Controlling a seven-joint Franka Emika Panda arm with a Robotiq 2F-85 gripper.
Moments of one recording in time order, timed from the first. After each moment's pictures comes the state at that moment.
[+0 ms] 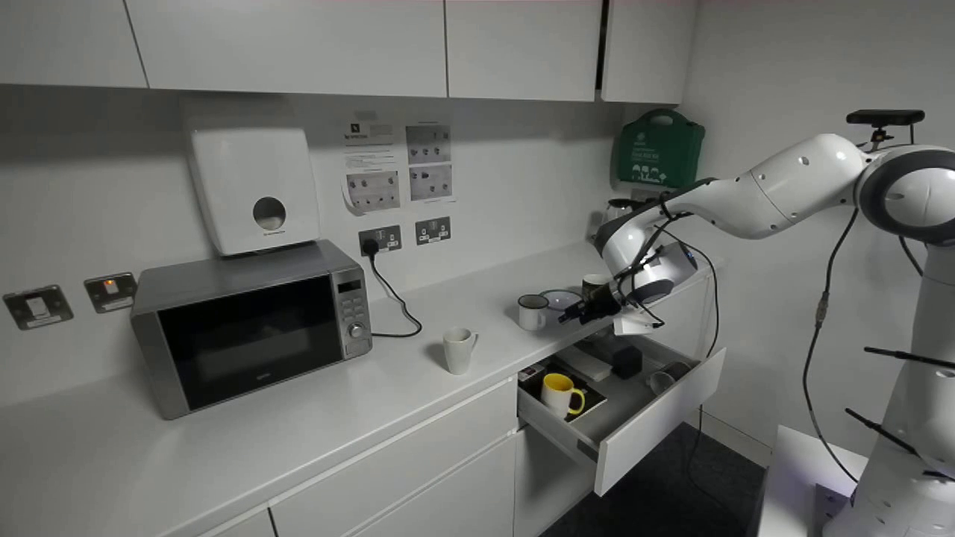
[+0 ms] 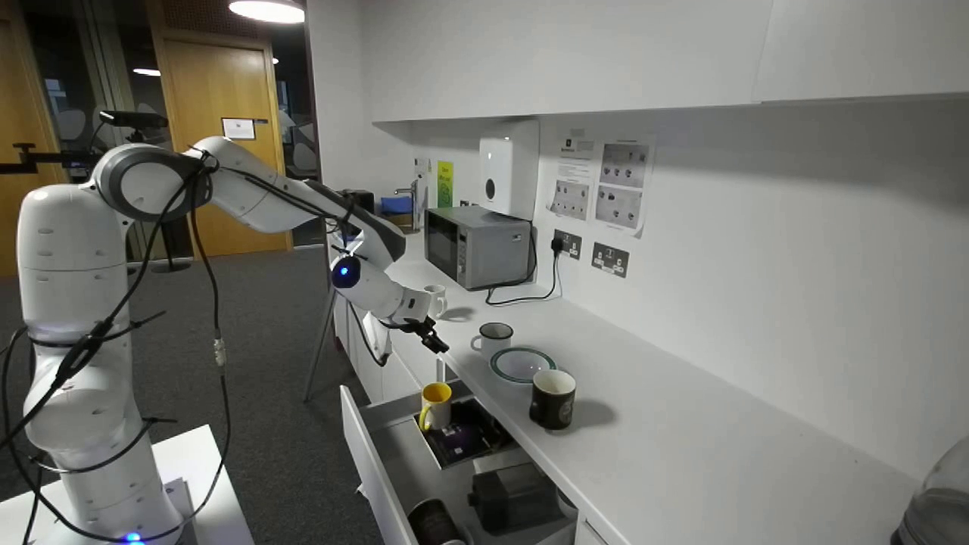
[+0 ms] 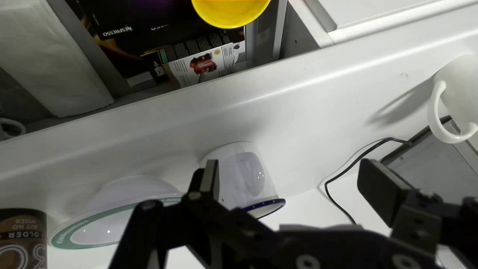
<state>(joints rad) -0.05 0.14 0.08 -2.20 1.82 3.11 -1.42</state>
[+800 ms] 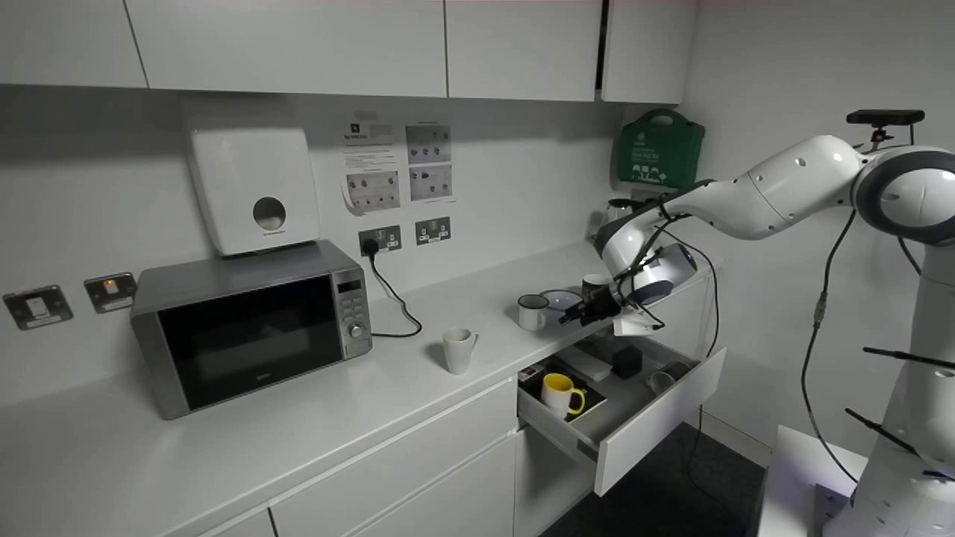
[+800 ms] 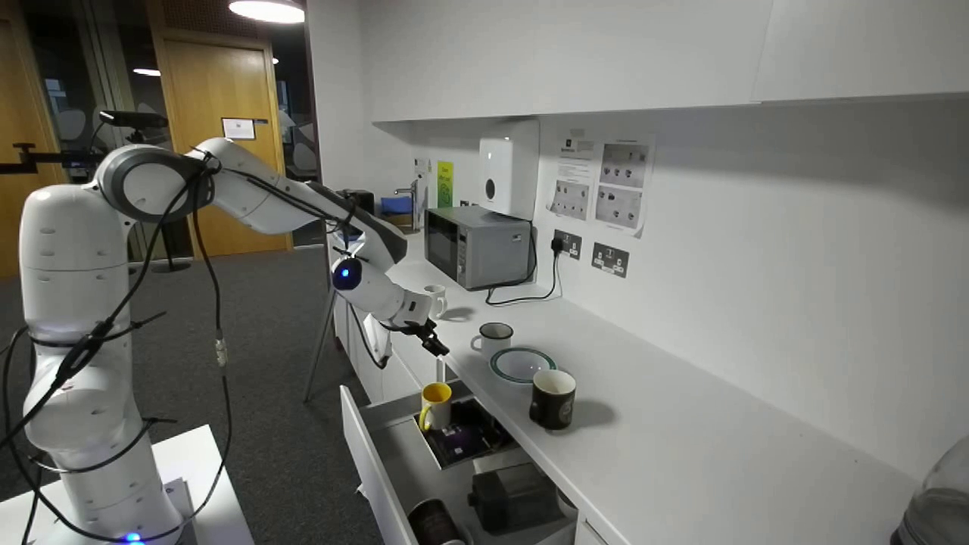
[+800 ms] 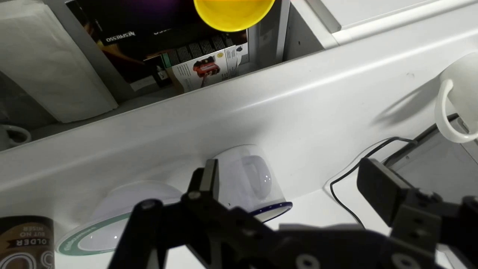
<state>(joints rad) -0.05 0.16 0.07 -2.20 1.82 3.11 -1.40</state>
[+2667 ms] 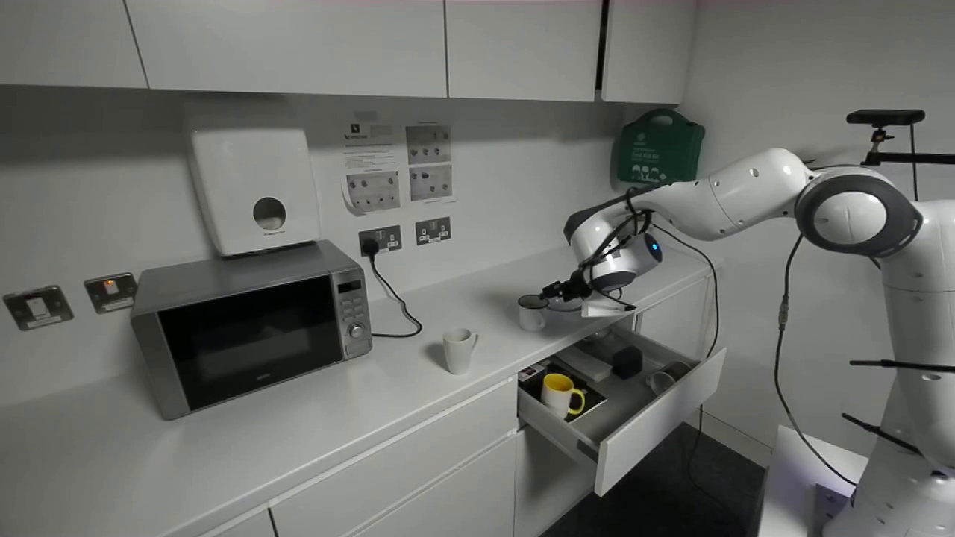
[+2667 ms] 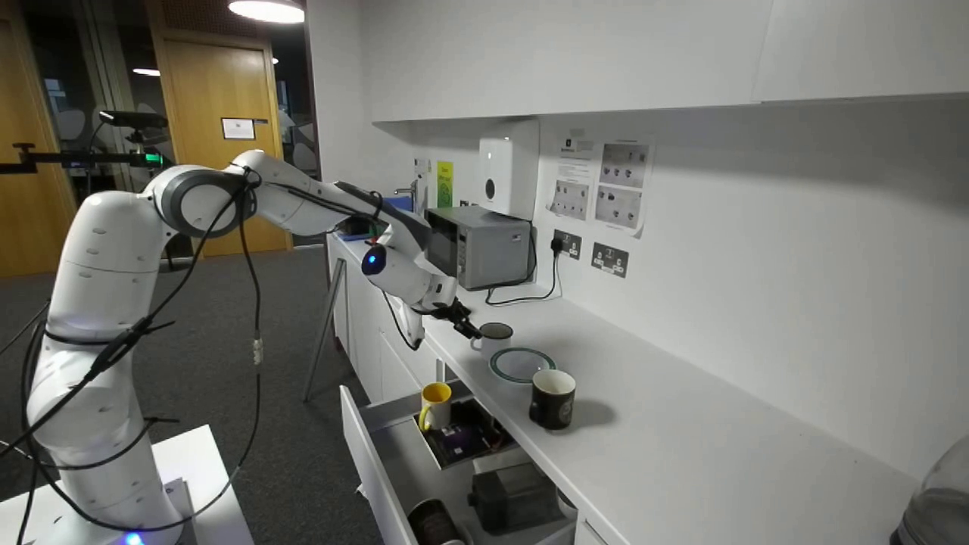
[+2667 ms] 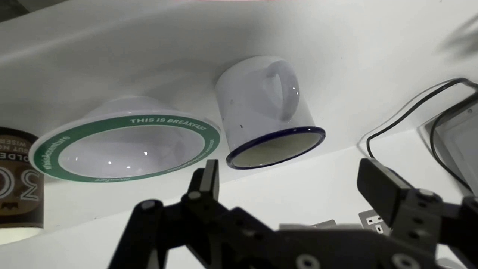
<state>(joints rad) 0.01 0.35 0.02 -1.88 1.82 3.27 -1.41</state>
